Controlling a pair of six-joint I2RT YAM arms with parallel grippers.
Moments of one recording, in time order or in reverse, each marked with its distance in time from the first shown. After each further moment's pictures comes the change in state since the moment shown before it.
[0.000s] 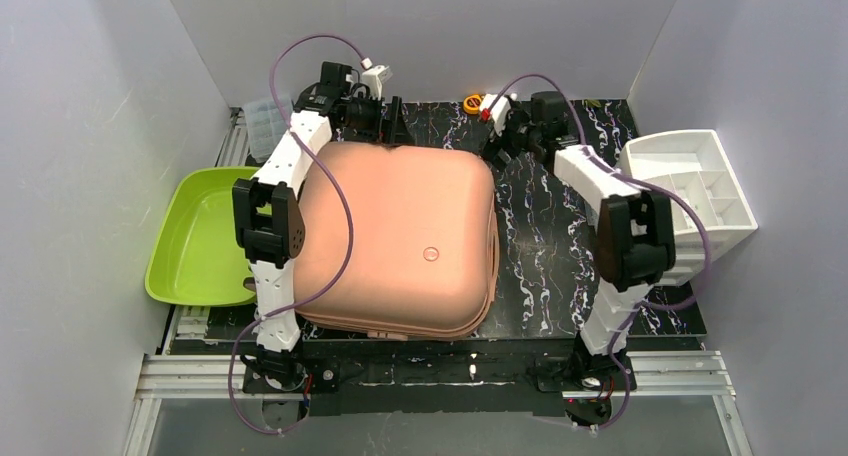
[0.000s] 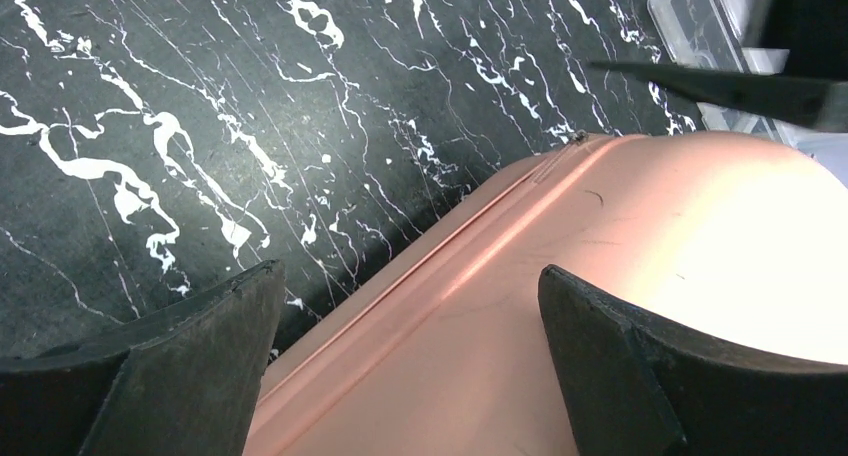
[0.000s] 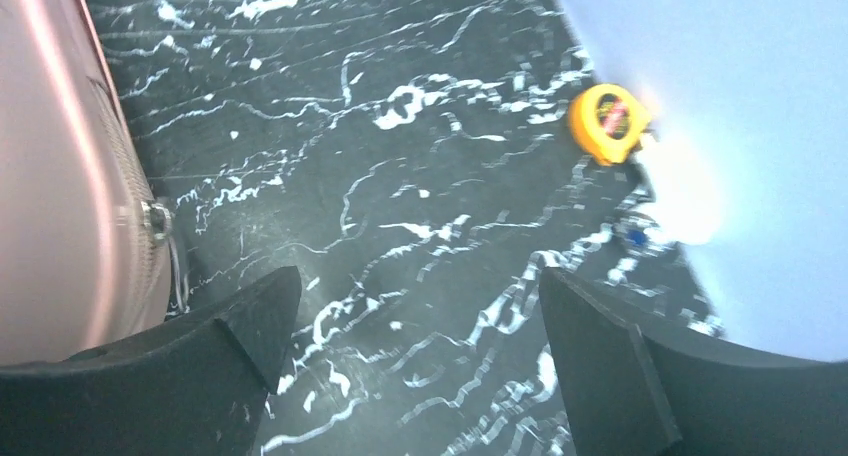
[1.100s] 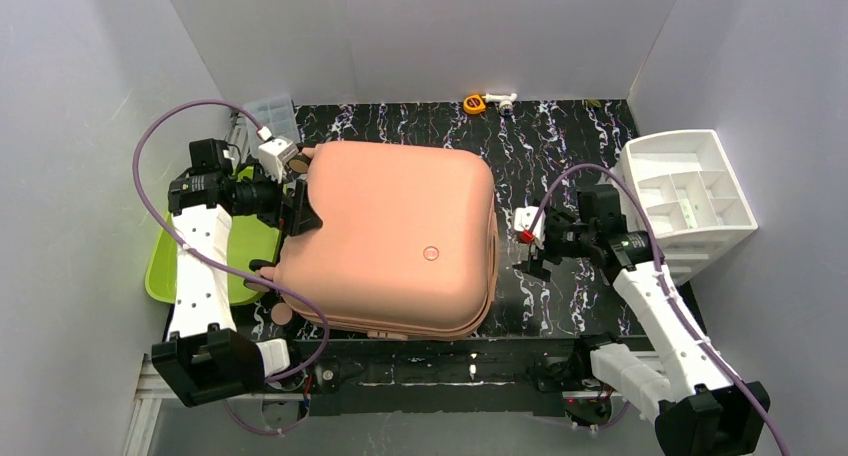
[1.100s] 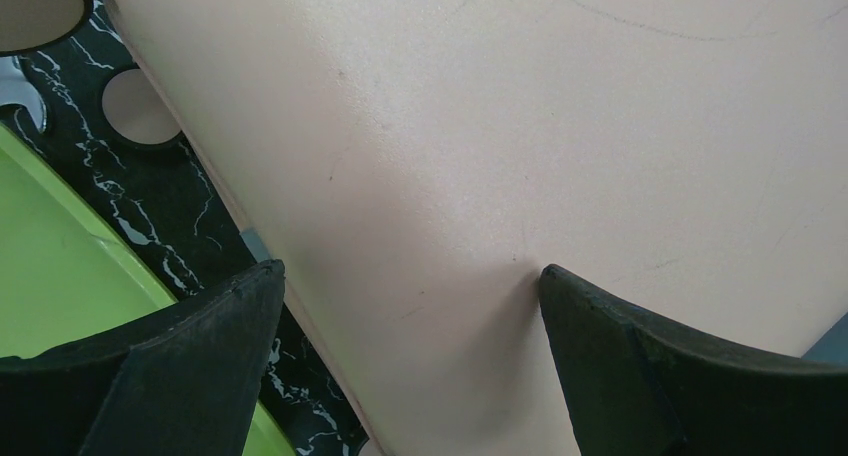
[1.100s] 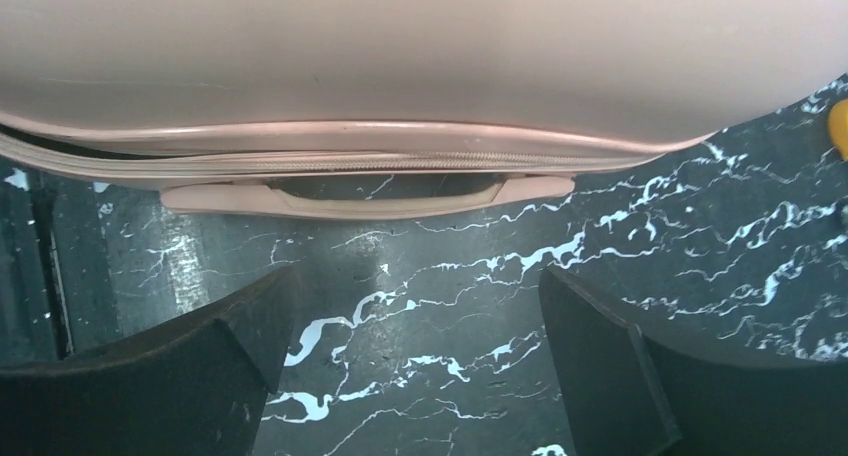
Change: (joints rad) left arm 0.449 -0.913 -0.691 -0.504 0.063 0.579; right arm 0.004 -0.996 -0.584 -0.678 -0.187 -0.310
